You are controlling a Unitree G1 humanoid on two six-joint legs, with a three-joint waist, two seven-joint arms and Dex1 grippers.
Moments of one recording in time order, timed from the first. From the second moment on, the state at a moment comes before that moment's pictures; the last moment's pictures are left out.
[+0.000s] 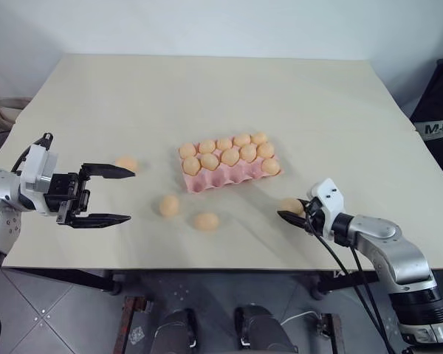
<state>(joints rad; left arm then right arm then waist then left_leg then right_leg) -0.49 1.11 -0.14 0.38 -0.95 -0.16 -1.50 -0.28 -0.62 0.02 -0.13 0.33 0.55 0.73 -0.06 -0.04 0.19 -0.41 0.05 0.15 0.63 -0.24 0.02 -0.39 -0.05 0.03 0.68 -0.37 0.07</state>
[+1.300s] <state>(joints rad) -0.54 1.07 -0.16 0.38 -0.95 -0.14 -1.50 -0.73 -0.33 0.15 0.19 0.15 0.39 0.66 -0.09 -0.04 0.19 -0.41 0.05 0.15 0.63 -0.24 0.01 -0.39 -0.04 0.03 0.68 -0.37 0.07</state>
